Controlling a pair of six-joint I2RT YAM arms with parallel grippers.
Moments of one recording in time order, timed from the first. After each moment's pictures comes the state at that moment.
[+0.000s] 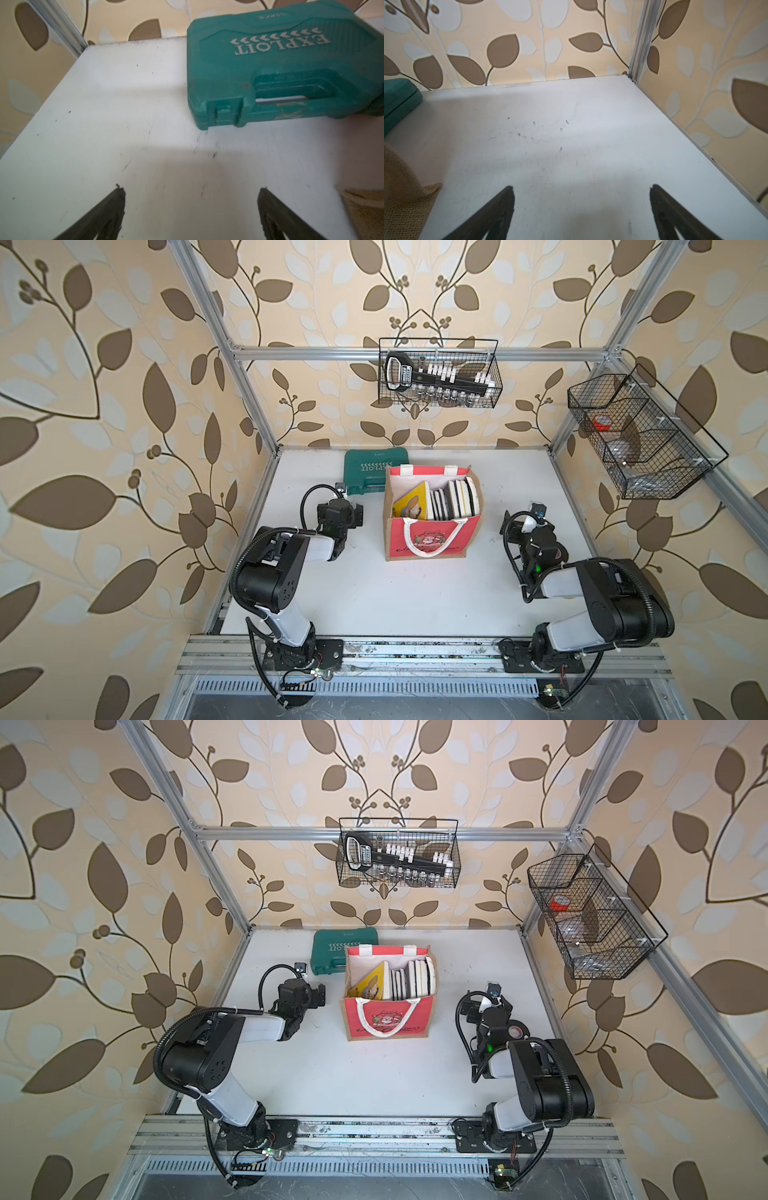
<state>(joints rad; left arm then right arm) -0.23 1.68 0.61 0.60 -0.29 -0.05 0.02 1.49 0.22 1.07 0.25 0.07</state>
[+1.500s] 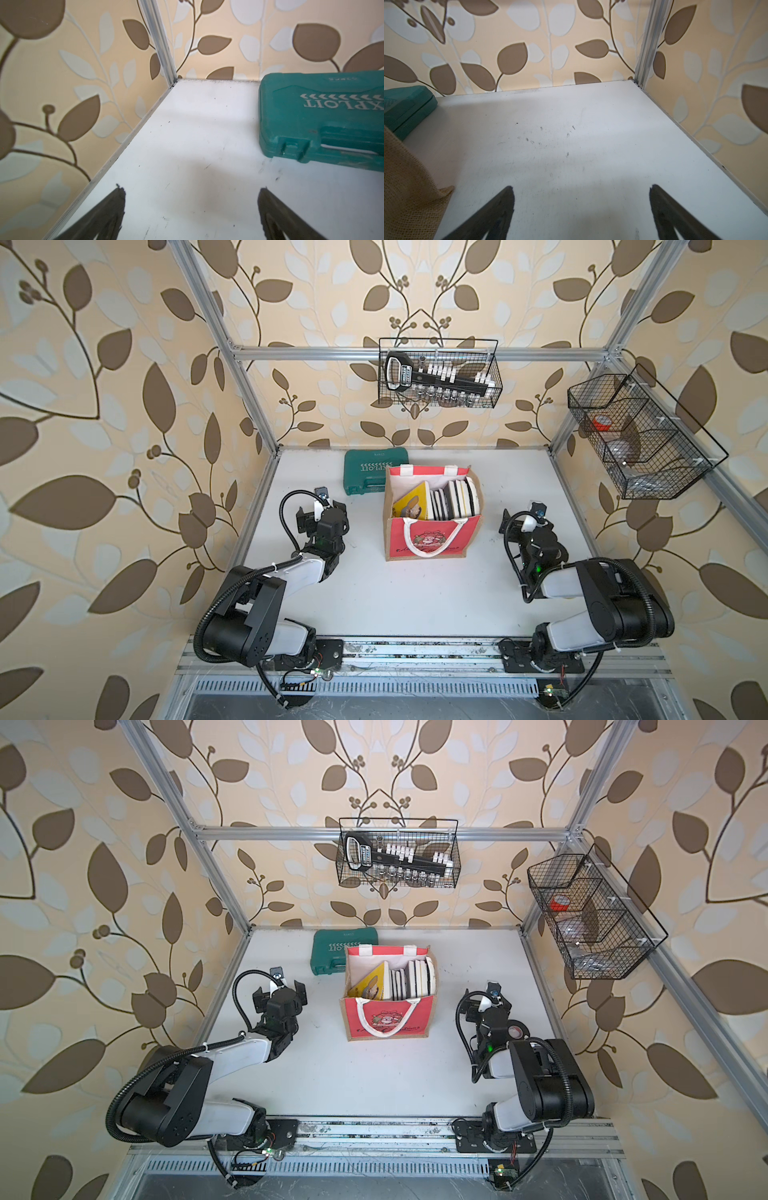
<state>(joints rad) -0.28 1.38 0.45 0.55 -0.74 -0.08 0.01 1.49 0.22 1.09 0.23 0.07</state>
